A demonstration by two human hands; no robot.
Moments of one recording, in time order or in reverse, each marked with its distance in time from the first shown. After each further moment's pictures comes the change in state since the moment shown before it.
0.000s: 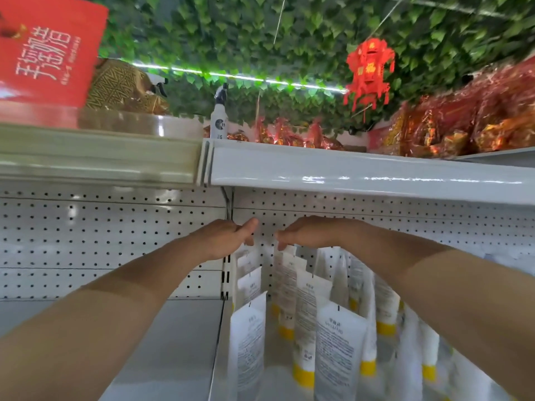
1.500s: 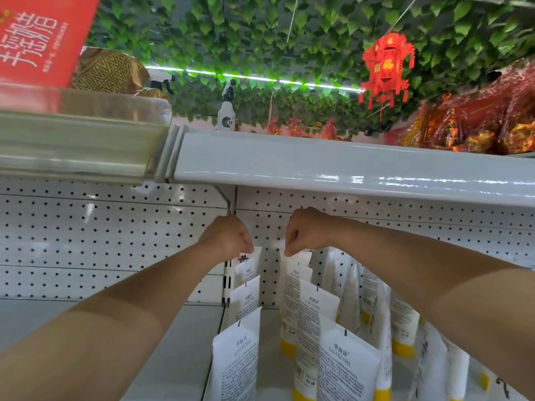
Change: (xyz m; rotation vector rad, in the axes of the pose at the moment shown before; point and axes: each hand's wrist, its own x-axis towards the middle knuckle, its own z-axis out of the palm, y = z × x) left_hand 0.044 -0.005 0.018 -0.008 0.206 -0.073; right_hand 0.033 0.008 -0.002 -0.036 0.209 -0.122
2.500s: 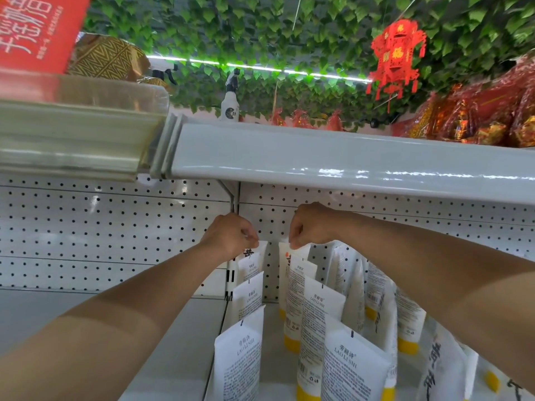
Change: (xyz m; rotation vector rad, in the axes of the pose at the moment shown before) left_hand -0.002 -0.011 0.010 -0.100 0.059 0.019; right_hand 0.008 0.002 -0.002 -0.003 -0.055 0.035
